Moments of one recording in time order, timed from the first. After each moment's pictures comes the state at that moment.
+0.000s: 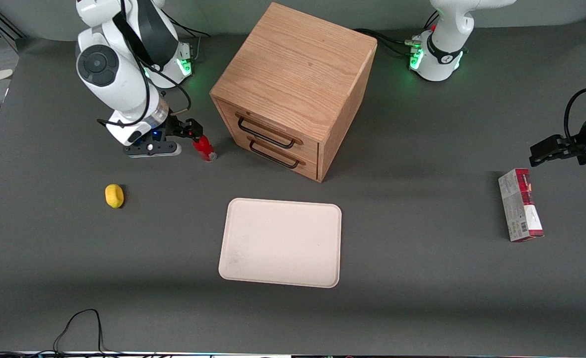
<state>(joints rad) 0.38 -0.11 0.04 -2.20 0.04 2.02 0.38</state>
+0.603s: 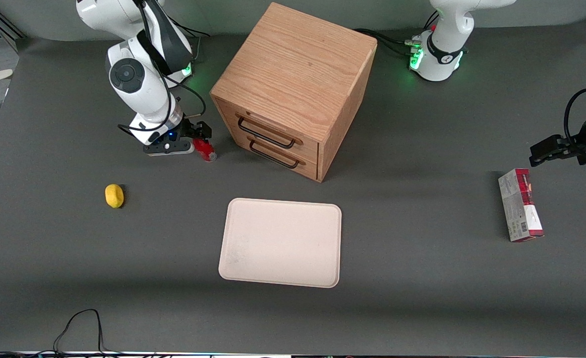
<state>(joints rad) 0.41 -0.12 0.04 -2.45 0.04 2.26 0.38</state>
